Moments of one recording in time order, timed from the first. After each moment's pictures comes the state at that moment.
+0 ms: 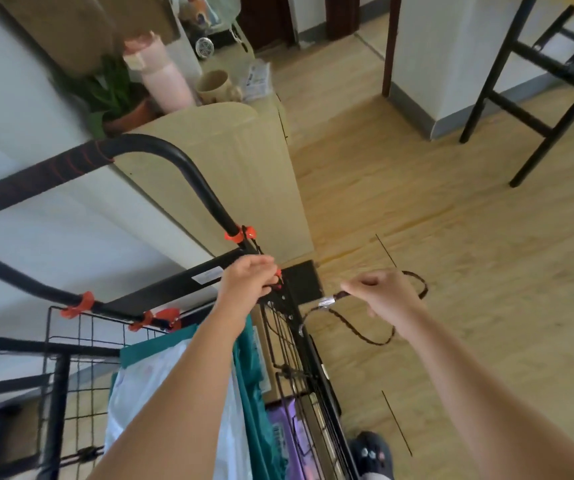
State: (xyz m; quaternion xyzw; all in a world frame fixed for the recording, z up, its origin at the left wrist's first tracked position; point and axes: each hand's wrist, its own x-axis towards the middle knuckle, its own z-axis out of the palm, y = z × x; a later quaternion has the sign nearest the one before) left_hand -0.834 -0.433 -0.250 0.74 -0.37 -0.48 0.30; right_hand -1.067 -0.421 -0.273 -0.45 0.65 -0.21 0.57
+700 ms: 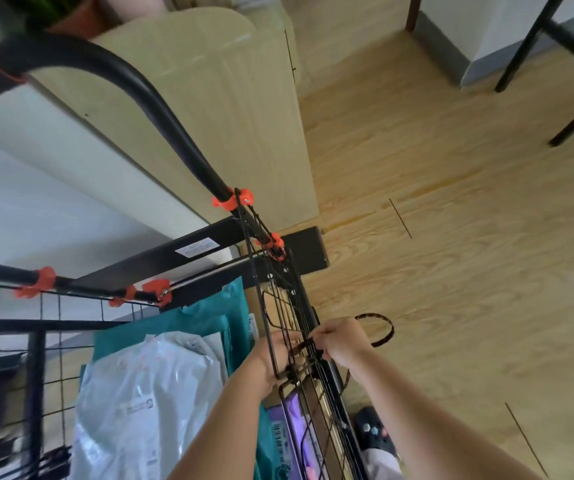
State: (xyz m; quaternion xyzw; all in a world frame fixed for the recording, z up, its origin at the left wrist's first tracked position) left_hand -0.838 -0.379 -0.384 0.74 -0.08 -0.65 0.14; right_hand -0.969 -0.392 -0.420 -0.36 0.67 -0.06 0.65
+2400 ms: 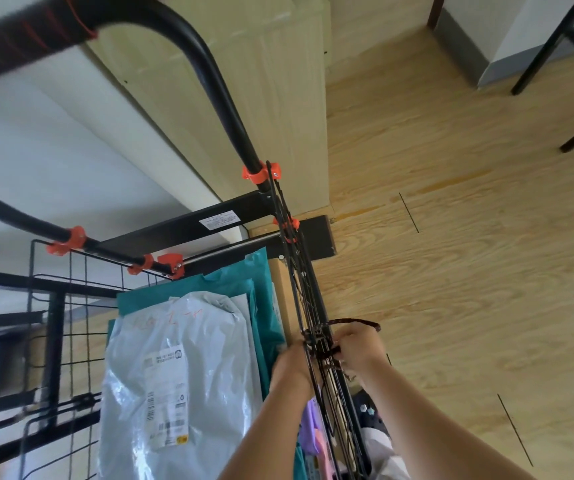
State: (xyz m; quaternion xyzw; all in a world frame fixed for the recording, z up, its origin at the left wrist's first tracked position) left_hand -0.848 -0.305 -0.400 0.84 -0.22 -0.49 0.04; right_hand -0.959 -0.335 -0.427 -0.31 0.73 -0.05 0.60
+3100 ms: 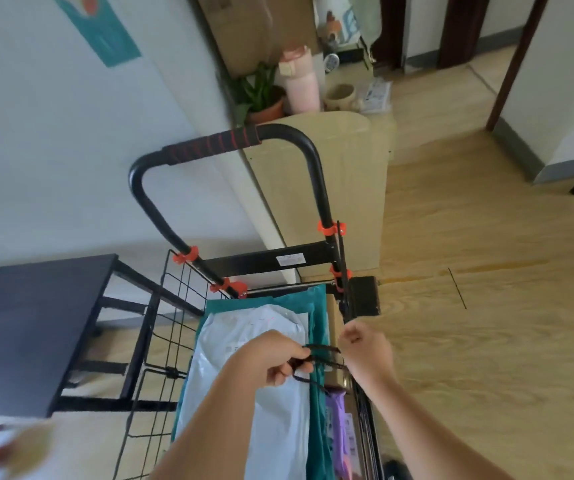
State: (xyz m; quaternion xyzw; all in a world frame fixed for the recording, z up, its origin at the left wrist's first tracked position) left_hand -0.762 -0.297 -0.222 0.77 -0.18 -0.60 0.08; right_hand -0.920 -0.320 -0.298 -0.54 0.63 -0.21 0.52
